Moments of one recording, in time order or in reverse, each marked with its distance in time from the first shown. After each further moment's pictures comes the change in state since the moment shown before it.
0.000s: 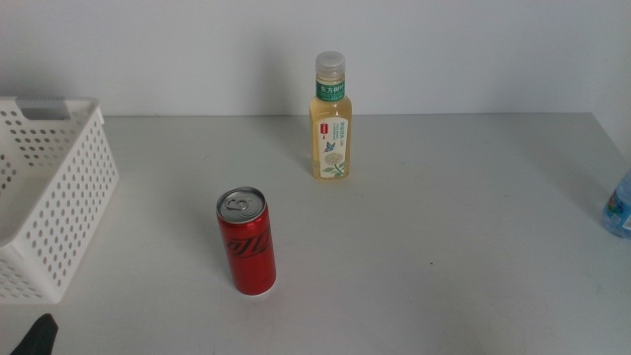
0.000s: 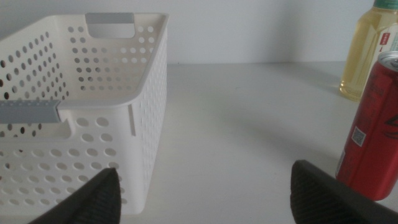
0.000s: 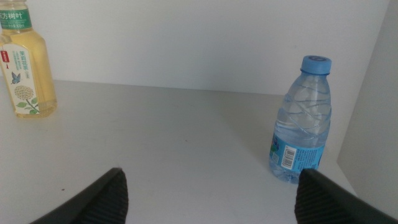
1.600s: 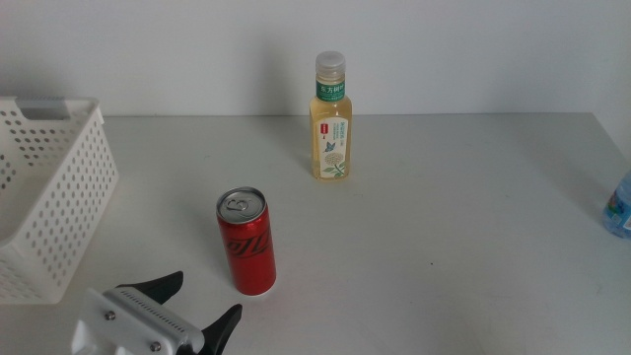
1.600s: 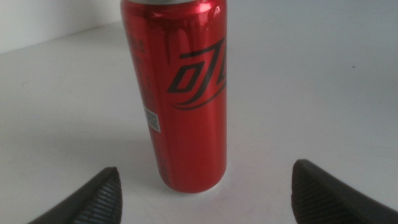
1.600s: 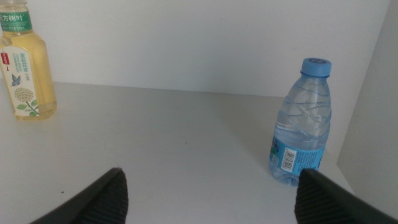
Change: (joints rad) left arm -0.571 1.469 -0.017 0.001 -1.344 0.000; right arm 0.000 0.000 0.000 0.000 -0.007 0.000
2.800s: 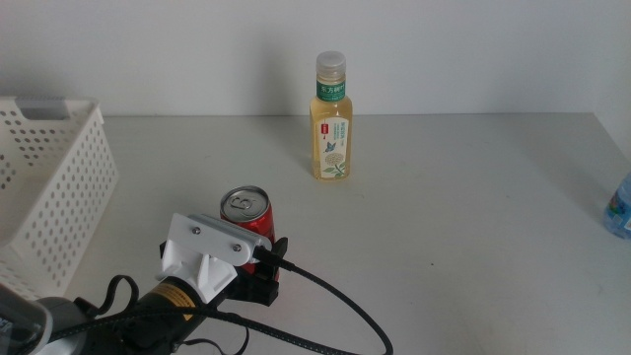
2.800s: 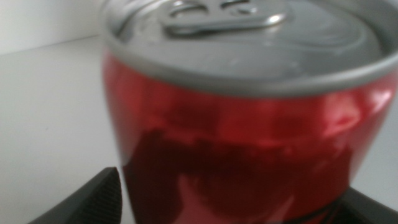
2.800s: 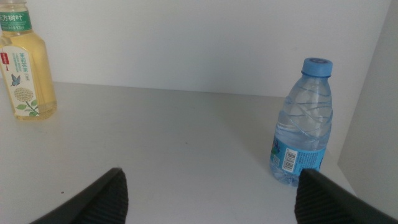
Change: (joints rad) left arm 0.053 0.371 -0.383 0.003 -0.001 -0.057; right arm 0.000 0.000 0.000 0.000 -0.001 0.000
